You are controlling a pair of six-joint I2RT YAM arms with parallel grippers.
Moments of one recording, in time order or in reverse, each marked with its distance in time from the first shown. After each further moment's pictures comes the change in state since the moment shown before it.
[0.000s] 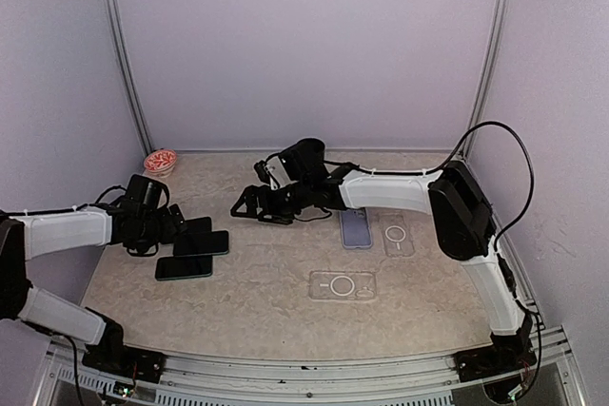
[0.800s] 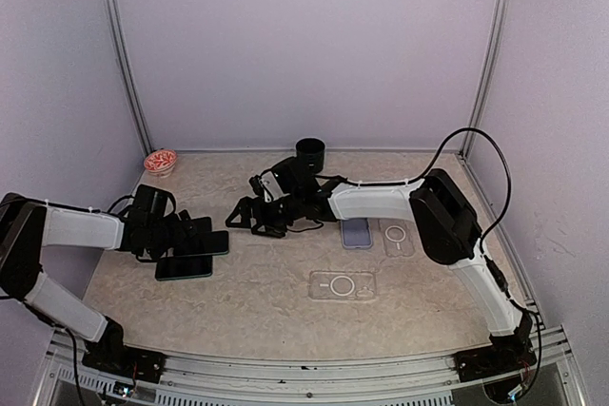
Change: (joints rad) left arm 0.003 0.125 -0.074 0.234 0.123 -0.022; right arm 0.016 0.114 0.051 0.060 -0.041 0.098
